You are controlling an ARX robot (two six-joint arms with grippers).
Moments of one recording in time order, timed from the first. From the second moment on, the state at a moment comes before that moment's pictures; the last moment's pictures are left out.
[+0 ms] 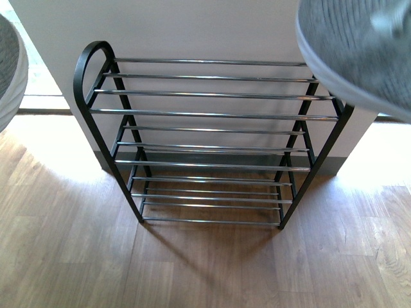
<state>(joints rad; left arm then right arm) -0.44 0.51 0.21 -0.04 -0.66 -0.14 0.16 1.09 0.45 0.48 -0.24 0.06</state>
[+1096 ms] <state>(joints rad) -0.44 0.51 0.21 -0.04 -0.66 -0.14 0.09 2.26 1.38 0.25 0.18 0.59</state>
